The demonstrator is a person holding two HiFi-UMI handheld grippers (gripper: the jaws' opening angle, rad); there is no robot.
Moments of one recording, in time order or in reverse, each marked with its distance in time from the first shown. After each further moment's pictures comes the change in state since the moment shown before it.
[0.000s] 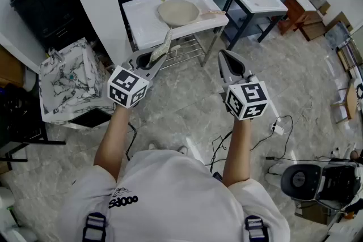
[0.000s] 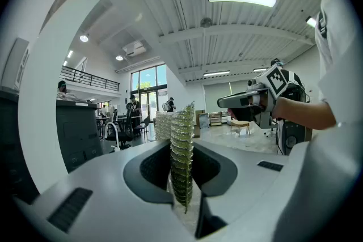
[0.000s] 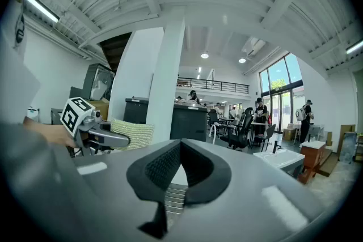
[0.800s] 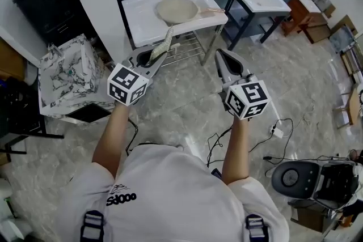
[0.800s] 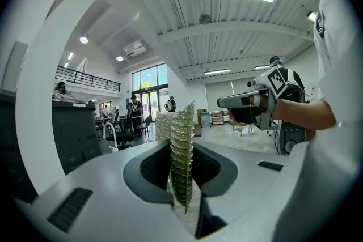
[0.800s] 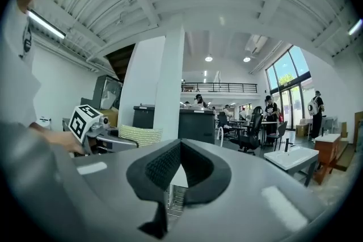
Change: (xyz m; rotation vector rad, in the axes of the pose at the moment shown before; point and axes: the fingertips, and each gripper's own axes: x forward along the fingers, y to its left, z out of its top) left arm 0.027 -0.026 0.004 0.009 0.007 0.024; right arm -0.014 -0.023 -0.006 0.060 -0.063 0.112
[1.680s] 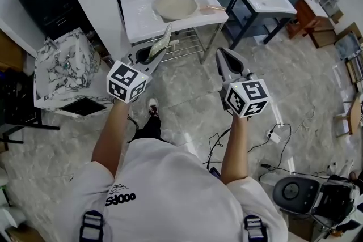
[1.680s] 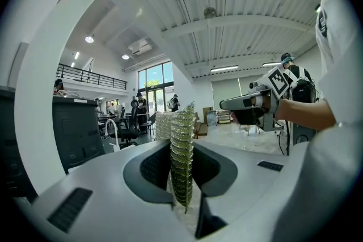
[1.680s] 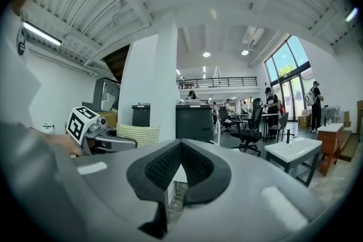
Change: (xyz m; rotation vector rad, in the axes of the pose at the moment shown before) left arm 0.049 -0.005 -0.009 -0.025 0.022 0.066; right arm 0.005 -0.058 -0.026 0.057 0.035 0.026
